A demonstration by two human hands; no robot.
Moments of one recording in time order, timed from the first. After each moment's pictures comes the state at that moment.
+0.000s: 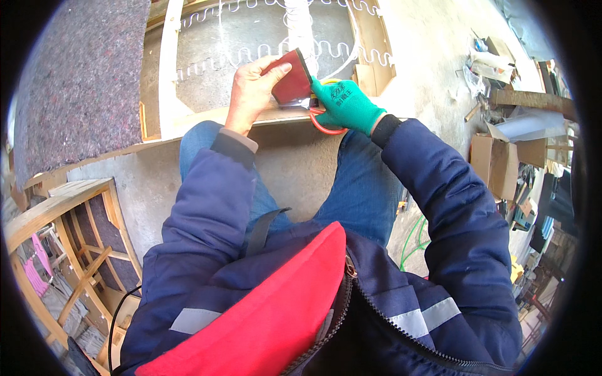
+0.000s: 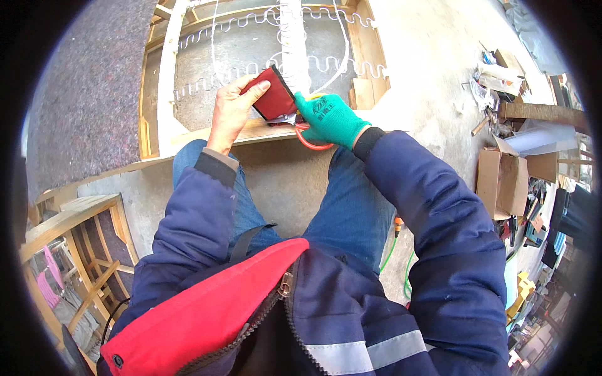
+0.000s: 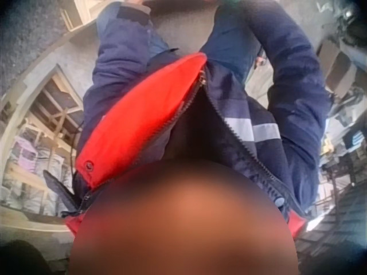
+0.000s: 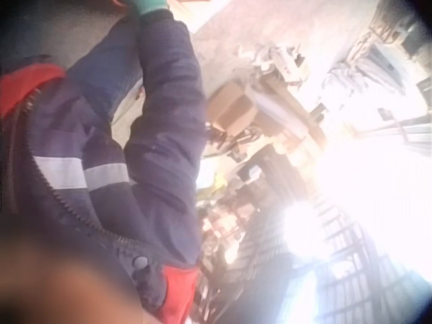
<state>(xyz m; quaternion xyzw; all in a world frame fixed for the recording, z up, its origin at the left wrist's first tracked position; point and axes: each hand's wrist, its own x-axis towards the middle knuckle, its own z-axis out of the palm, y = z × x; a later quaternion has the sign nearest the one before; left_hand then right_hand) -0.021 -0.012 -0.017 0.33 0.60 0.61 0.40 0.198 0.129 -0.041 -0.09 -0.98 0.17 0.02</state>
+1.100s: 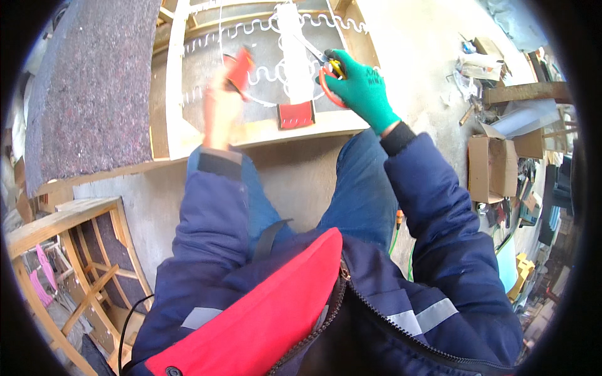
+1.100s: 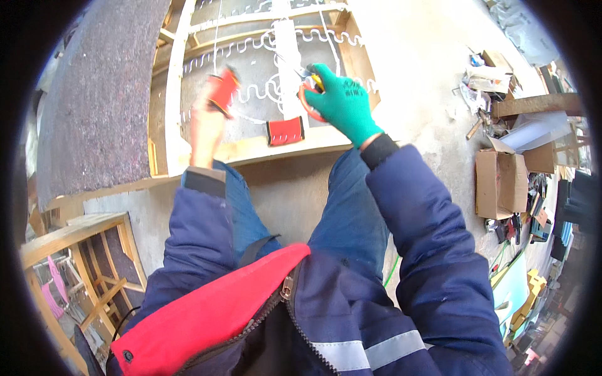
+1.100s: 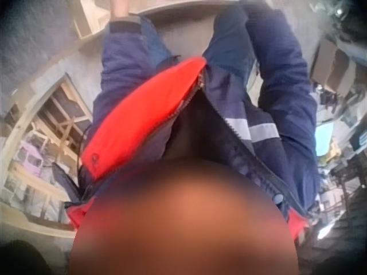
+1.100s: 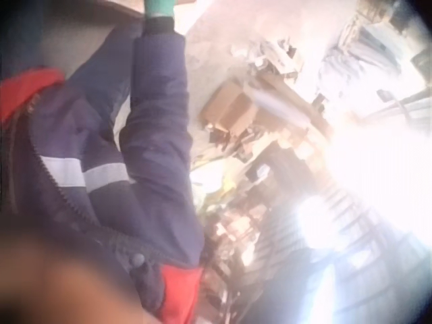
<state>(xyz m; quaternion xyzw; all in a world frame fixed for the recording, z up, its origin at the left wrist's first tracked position) -0.065 -0.027 0.002 0.33 0.70 0.58 0.24 0.184 0.143 0.039 -0.30 -0.90 0.18 0.27</state>
